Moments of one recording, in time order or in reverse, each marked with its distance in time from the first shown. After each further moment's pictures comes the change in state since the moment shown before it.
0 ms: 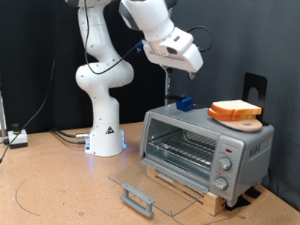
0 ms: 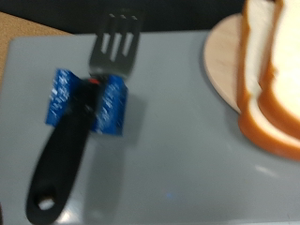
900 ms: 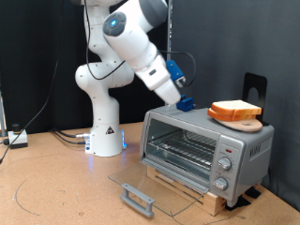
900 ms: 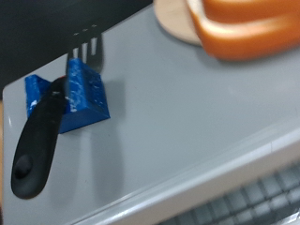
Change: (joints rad) arm -0.029 0.215 -0.137 0.084 0.093 -0.096 0.177
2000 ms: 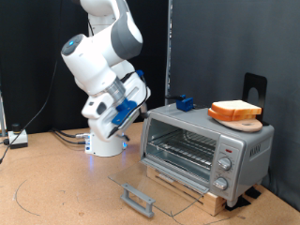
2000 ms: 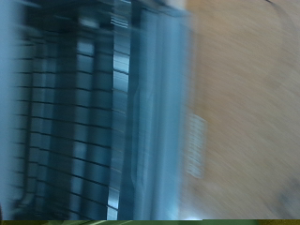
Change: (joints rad) arm -0.131 0.121 -0.089 -0.084 0.032 0.305 0.684
